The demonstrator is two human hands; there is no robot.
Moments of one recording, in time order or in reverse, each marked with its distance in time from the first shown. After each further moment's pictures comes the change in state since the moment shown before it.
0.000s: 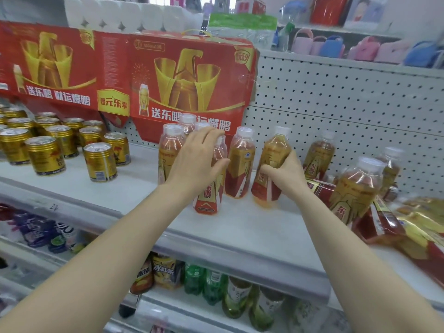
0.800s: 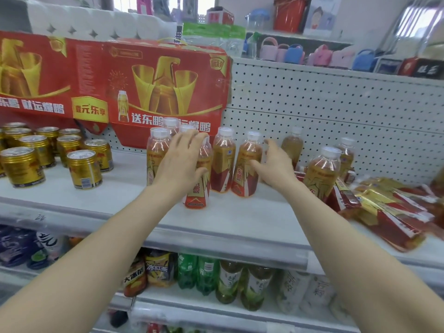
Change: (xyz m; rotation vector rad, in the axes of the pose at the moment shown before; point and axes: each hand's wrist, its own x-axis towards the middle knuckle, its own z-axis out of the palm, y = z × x) left_hand -0.014 0.000 -0.019 0.060 -0.128 0.040; right_hand -0.042 -0.028 -0.030 -0.380 0.069 -0.147
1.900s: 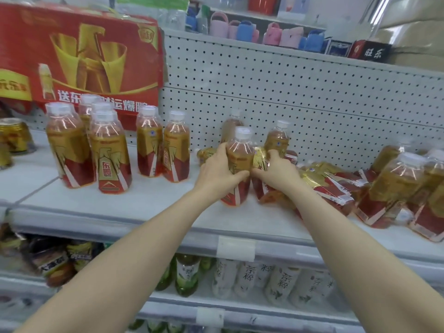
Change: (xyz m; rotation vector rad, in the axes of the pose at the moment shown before) left_hand 0.026 0.236 0.112 -0.663 -0.193 -0.237; right_hand -0.010 0.191 -0.084 -0.231 -0.190 0.142
